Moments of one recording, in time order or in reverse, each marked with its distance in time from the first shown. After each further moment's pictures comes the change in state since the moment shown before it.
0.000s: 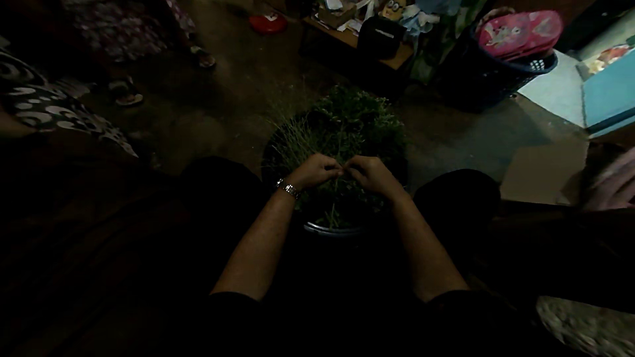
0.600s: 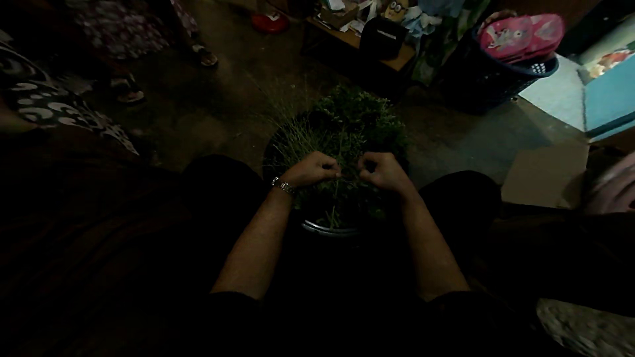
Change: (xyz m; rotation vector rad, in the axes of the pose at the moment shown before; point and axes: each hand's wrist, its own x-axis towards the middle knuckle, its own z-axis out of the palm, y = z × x) left_hand -0.009 0.003 -0.013 -0.067 -0.036 0.032; right_hand -0.007 -0.005 -0.023 0.097 0.029 0.189
